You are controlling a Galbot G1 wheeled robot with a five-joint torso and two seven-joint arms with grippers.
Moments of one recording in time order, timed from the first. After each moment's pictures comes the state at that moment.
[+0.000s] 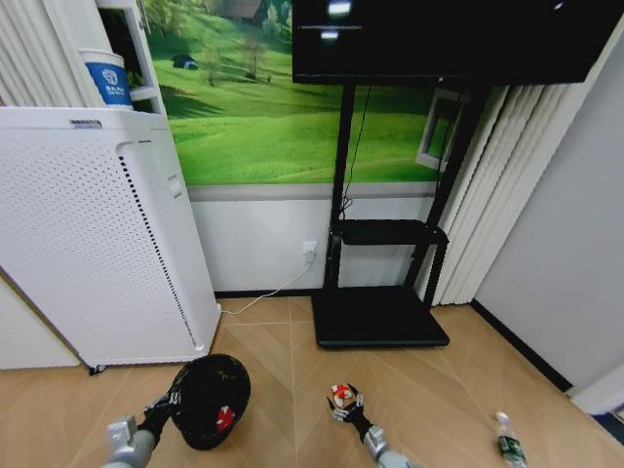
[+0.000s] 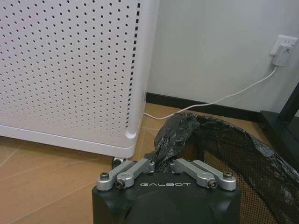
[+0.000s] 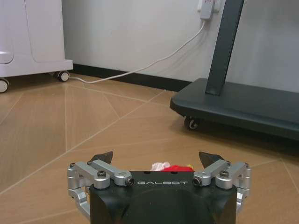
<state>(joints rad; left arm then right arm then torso) 1.68 -0.68 -0.41 -1.89 -1.01 -0.11 -0.35 -0.85 1.28 -0.30 0.49 0.49 0.80 -0.09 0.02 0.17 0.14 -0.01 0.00</state>
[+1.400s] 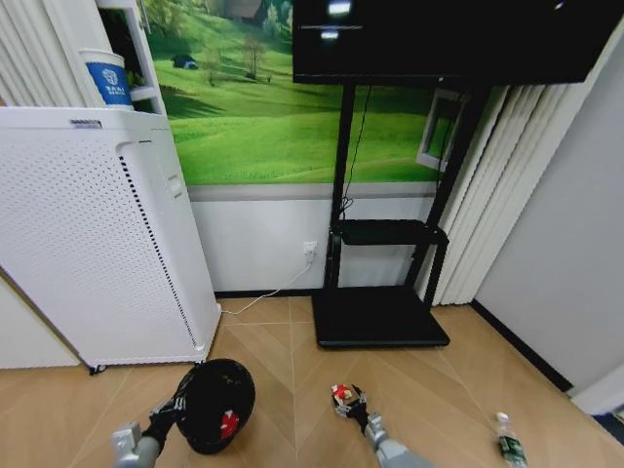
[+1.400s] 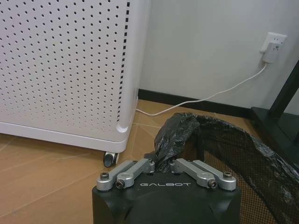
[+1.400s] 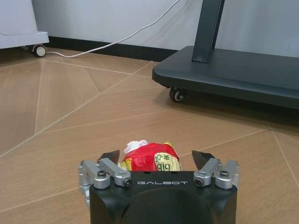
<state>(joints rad) 1.67 -0.71 -0.38 -1.87 -0.98 -0.13 -0.32 -0.72 1.38 -0.23 0.22 0.54 0.72 -0.21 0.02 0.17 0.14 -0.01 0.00</state>
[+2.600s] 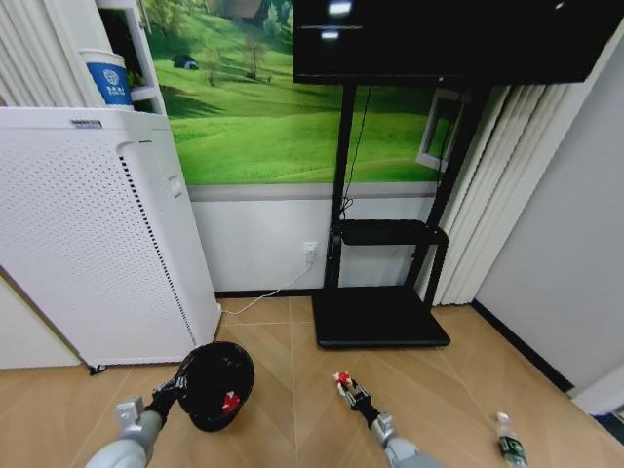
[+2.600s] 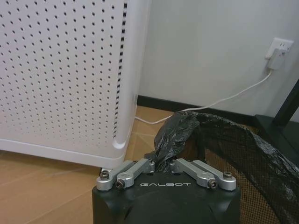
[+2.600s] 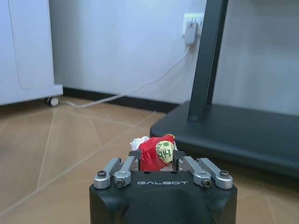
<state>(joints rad) 1.46 -0.60 -0.24 -1.83 -1.12 -0.11 -0.39 -0.83 1.20 -0.21 0.58 0.57 0.80 -0.22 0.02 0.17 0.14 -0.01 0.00</state>
